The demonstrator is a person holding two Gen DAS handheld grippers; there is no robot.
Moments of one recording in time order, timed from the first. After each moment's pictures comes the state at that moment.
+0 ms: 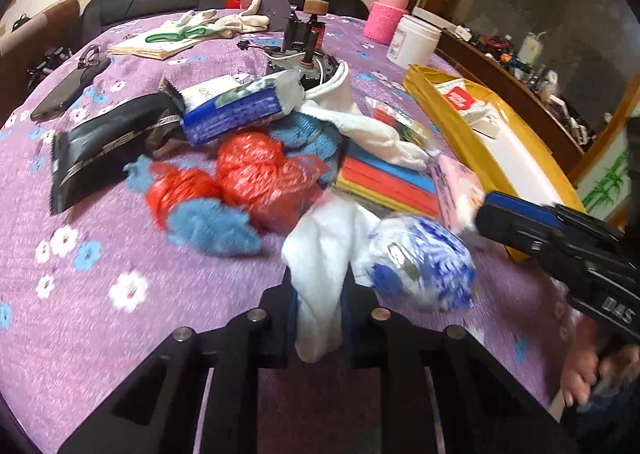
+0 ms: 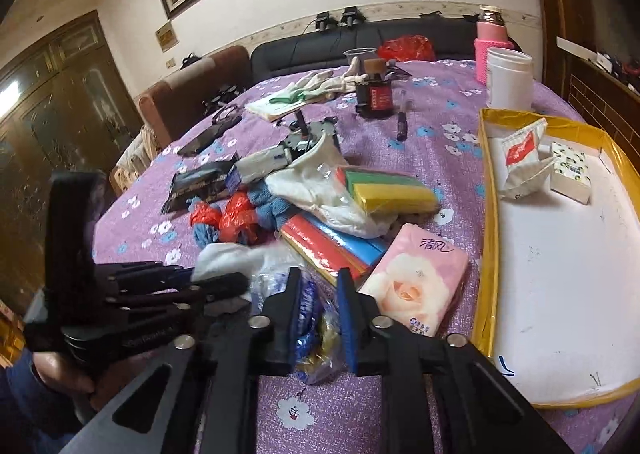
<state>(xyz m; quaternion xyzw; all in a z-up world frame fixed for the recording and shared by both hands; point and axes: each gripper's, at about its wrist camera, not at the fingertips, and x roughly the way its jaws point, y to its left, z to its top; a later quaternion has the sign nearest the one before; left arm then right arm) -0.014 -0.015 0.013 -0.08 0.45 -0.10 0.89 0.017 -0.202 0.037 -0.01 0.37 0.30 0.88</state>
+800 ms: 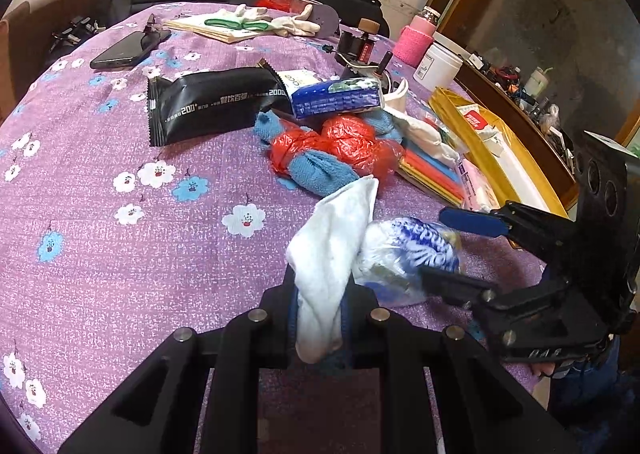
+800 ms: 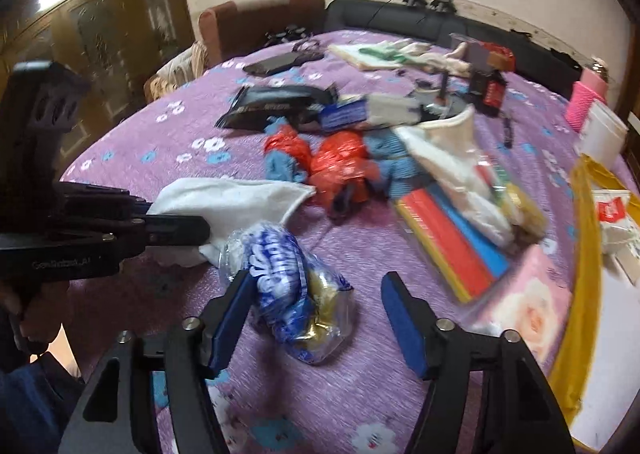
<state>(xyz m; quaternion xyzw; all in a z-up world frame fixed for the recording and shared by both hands) -0.056 0.053 0.011 -0.14 0.44 -0.09 0.89 -0.002 -0.108 0.007 -0.16 0.39 0.39 0.82</state>
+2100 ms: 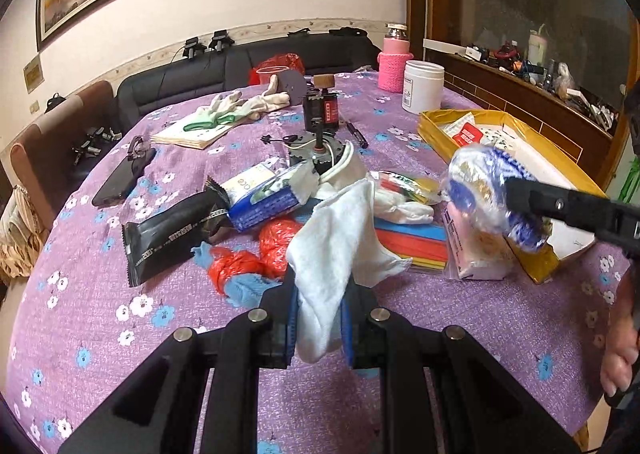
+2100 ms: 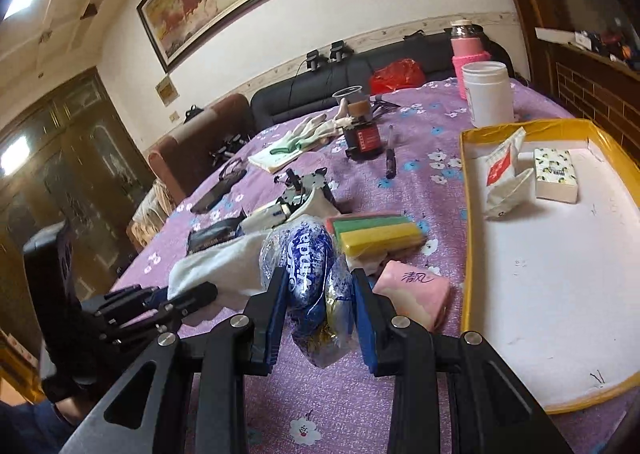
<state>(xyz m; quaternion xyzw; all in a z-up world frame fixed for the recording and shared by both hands) -0.028 -0.043 0.054 0.03 0.35 -0.02 0.94 0.023 -0.246 0.059 0.10 0.32 0.31 0.89</state>
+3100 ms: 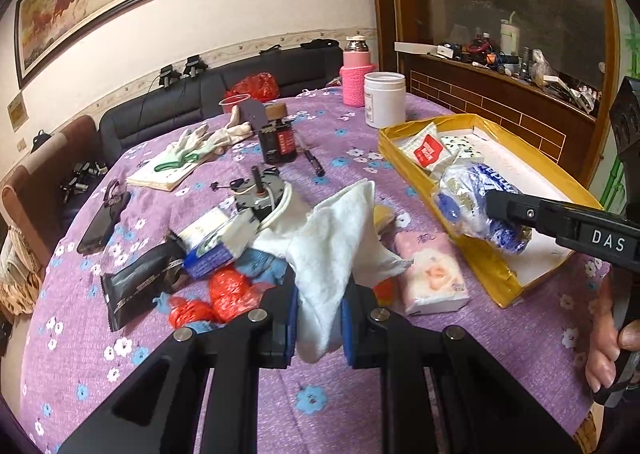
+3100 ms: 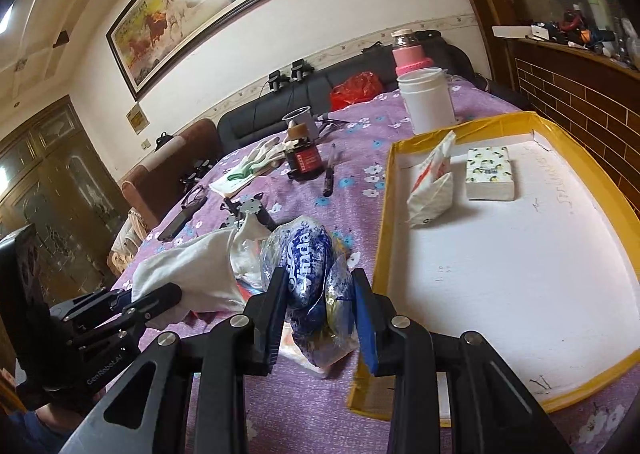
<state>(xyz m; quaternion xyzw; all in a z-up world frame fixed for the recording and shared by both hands) -0.018 -0.101 0.077 0.07 0.33 -0.05 0.94 0.033 -0.303 0.055 0.13 0.31 0.25 0.91</state>
